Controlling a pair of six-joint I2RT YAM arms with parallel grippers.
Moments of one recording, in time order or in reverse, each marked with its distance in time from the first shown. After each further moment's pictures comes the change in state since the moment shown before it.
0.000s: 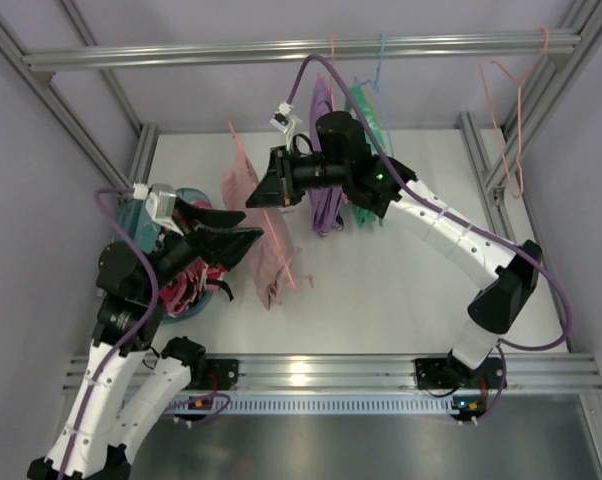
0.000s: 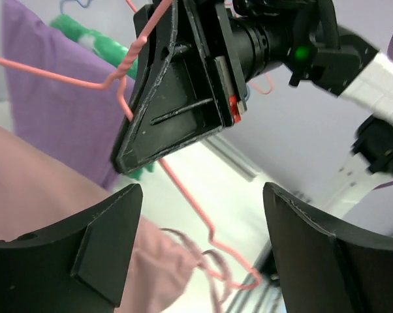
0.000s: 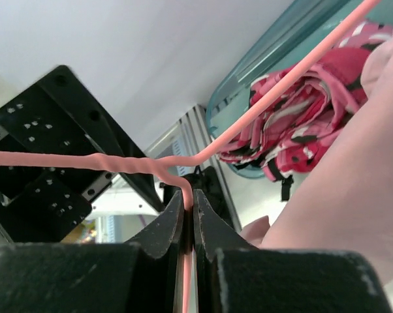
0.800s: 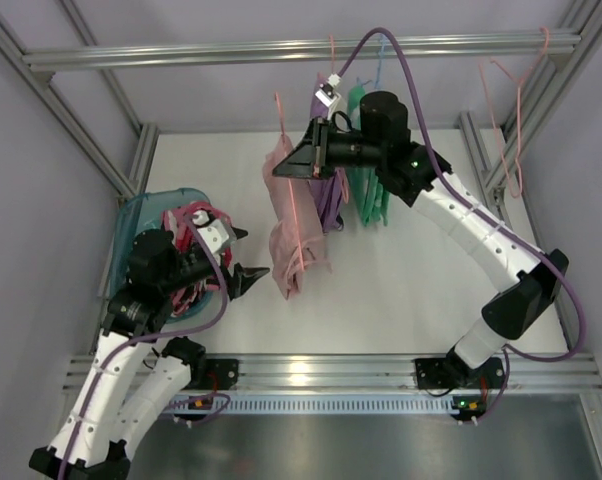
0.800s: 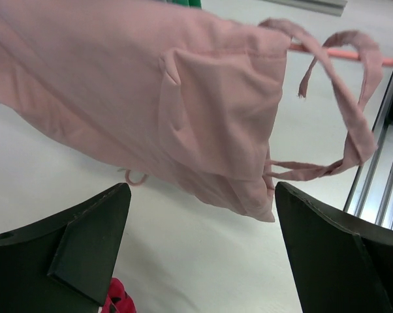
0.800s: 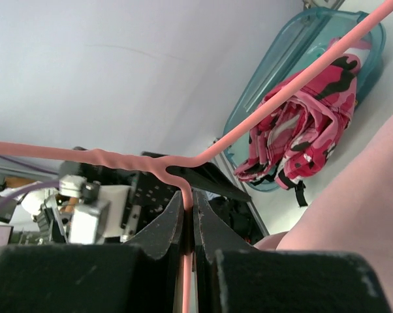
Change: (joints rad) left arm -0.001 0.016 -0.032 -0.388 0.120 0.866; right arm -0.159 -0.095 -0.067 0.045 -0.039 0.257
